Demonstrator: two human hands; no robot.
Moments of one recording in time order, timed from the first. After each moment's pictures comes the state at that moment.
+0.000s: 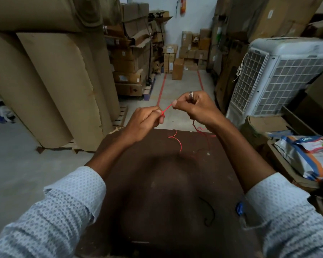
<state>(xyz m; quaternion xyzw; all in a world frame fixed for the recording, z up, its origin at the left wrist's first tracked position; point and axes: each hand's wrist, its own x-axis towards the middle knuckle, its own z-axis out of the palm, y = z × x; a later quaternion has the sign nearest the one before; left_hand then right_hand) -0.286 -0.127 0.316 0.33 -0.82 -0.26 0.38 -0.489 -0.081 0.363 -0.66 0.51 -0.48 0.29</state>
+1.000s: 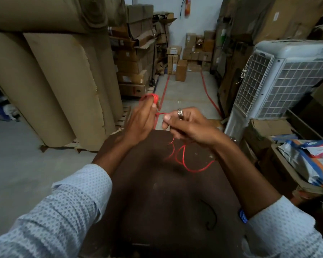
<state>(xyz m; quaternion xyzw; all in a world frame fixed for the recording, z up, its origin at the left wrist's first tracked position) -0.281 -0.148 0.304 0.34 -0.81 -0.10 0.48 -0.458 -0.050 0.353 -0.69 0.39 -0.42 0.46</state>
